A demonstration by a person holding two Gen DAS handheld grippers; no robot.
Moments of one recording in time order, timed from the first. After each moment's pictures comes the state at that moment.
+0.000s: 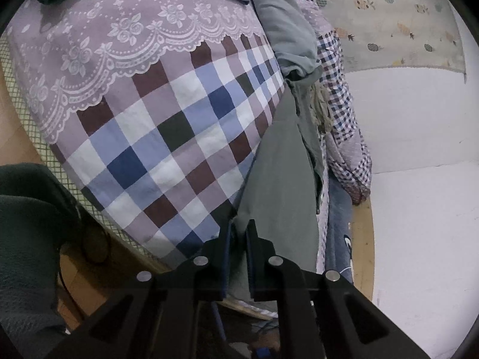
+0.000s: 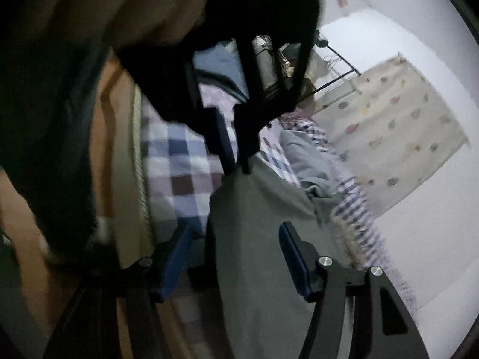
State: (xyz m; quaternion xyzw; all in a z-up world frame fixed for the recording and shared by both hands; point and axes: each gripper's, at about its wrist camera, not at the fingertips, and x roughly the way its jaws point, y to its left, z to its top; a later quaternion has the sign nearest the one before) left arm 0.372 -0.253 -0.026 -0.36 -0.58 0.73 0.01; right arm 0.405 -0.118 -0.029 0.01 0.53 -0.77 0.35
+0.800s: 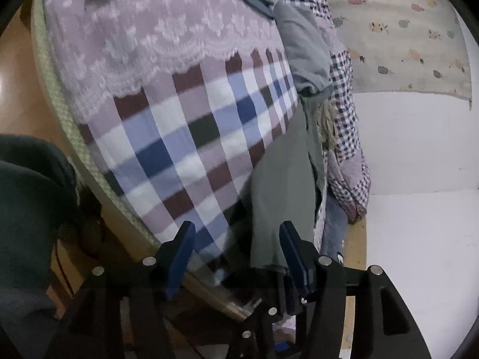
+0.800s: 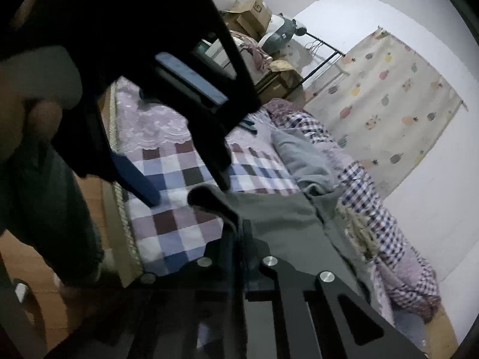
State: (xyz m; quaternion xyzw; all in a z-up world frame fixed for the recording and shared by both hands) left arm 0.388 -0.252 -0.035 -0.35 -0.62 0.70 -0.01; right arm 0.381 -0.141 0.010 0.06 0.44 -0.81 0.38
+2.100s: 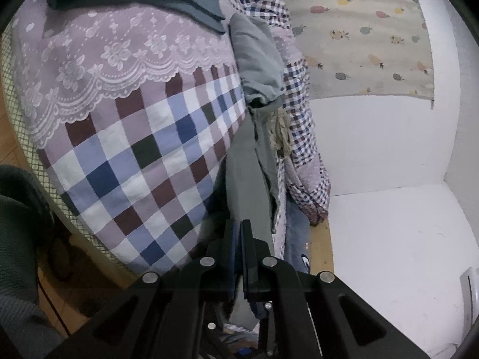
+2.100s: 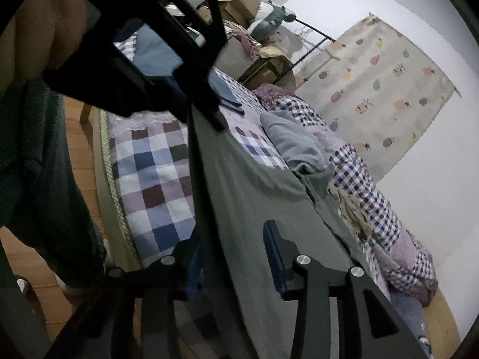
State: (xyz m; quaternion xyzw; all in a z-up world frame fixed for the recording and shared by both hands) left arm 0.388 -0.262 -0.004 -0.25 -0.63 0.73 0.06; right arm 0.390 -0.115 0.010 0.09 0.43 -0.83 0.34
